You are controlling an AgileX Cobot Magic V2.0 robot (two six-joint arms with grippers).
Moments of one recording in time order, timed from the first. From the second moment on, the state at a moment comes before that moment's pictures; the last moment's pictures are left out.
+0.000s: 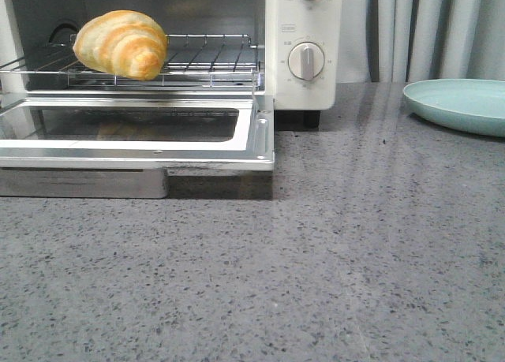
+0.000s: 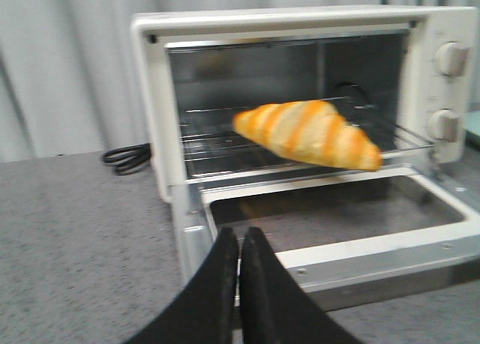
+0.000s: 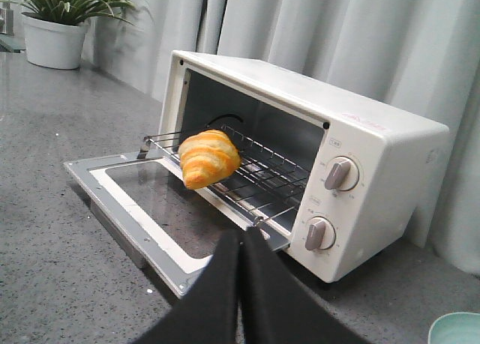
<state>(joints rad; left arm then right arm) -0.17 0.00 -0.18 -0.26 0.29 0.38 0.69 0.23 -0.42 0.13 0.22 -0.40</state>
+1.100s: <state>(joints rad) -0.01 0.00 0.00 -0.19 0.34 0.26 0.69 0.23 -0.42 0.13 0.22 -0.40</state>
